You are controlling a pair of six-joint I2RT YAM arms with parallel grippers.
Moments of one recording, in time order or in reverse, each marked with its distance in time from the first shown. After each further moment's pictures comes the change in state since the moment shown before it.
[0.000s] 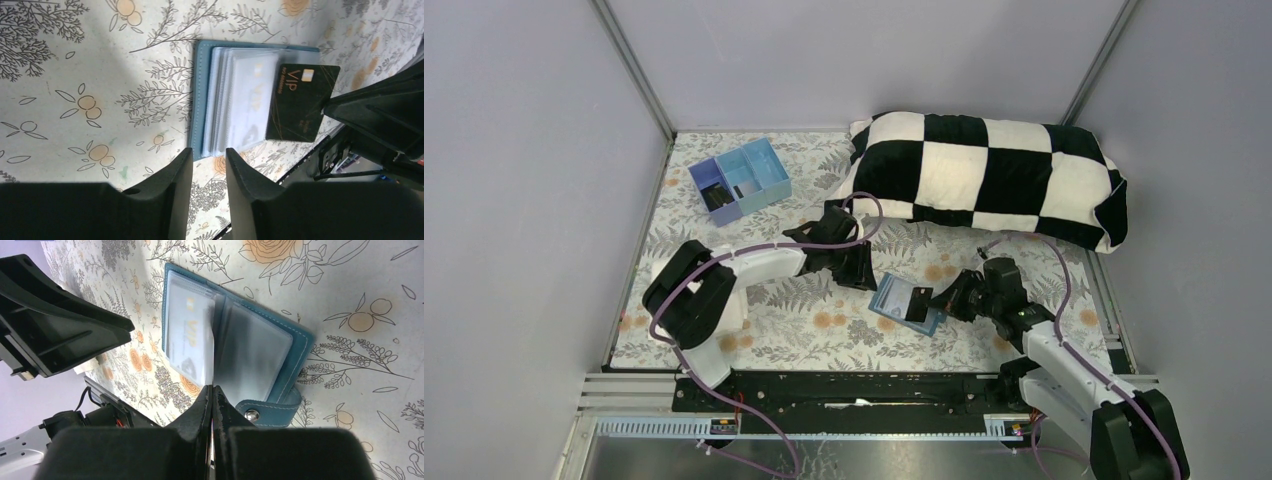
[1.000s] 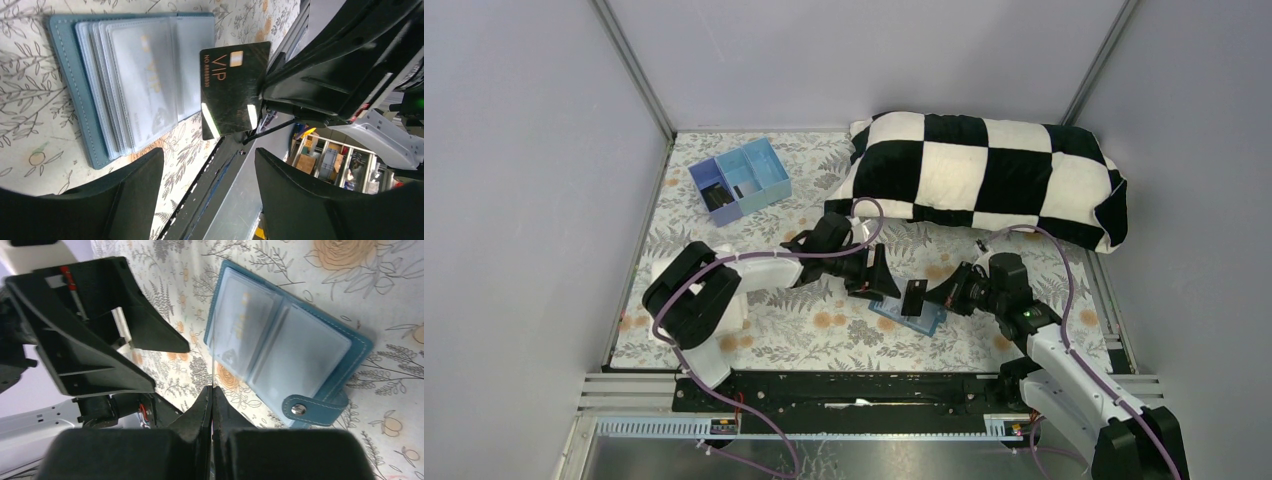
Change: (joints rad) left arm 0.000 -0.017 -0.114 0.339 0.348 -0.181; right arm 0.000 -0.081 0.052 -0.036 -0.085 -0.002
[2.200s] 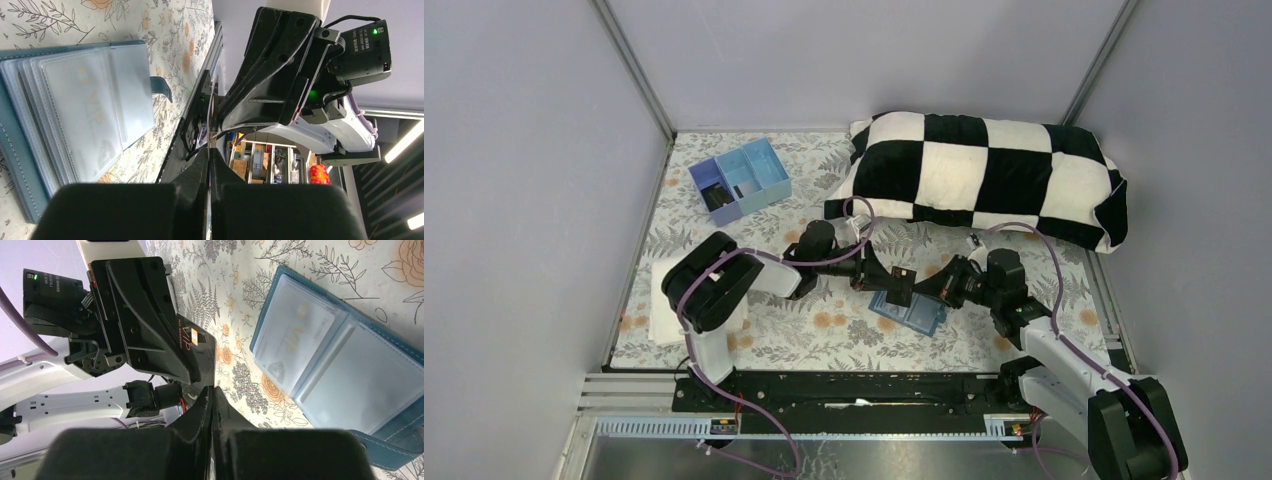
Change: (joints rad) left arm 0.047 0.137 -0.170 0.735 0.156 -0.431; right arm 0.000 0.126 -0.041 0.325 -0.142 0.171
